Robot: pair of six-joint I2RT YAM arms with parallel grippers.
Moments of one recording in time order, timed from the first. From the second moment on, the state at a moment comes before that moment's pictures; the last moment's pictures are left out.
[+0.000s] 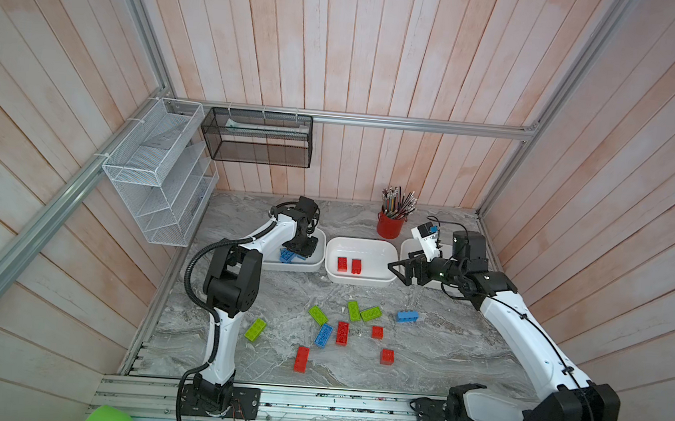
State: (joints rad) left arm -0.36 2.15 1.75 -0.87 0.02 0.02; right arm 0.24 1.22 1.01 -0.47 -0.59 -0.05
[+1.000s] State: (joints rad) left arm -0.56 1.47 1.25 -0.88 0.08 -0.22; right arm 0.24 1.22 1.01 -0.47 -0.59 -0.05
